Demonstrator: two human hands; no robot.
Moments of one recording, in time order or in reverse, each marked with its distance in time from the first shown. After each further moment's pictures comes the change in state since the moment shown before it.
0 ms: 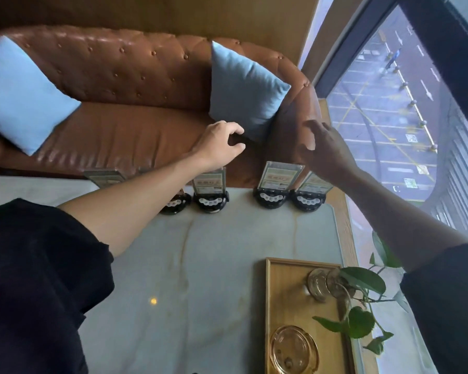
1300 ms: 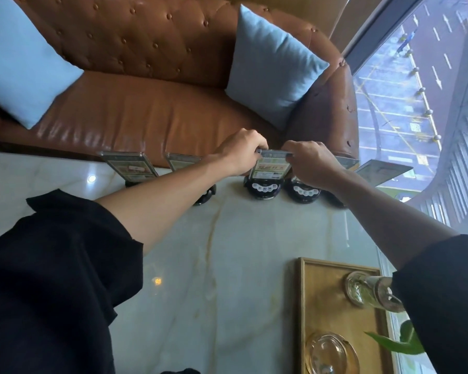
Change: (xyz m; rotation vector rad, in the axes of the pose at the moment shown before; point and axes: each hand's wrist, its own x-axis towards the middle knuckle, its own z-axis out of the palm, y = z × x) left_hand -0.001 -0.075 0.019 0.078 -0.210 0.090; right_hand 0.022 -0.065 0.116 -0.271 -0.289 -0.213
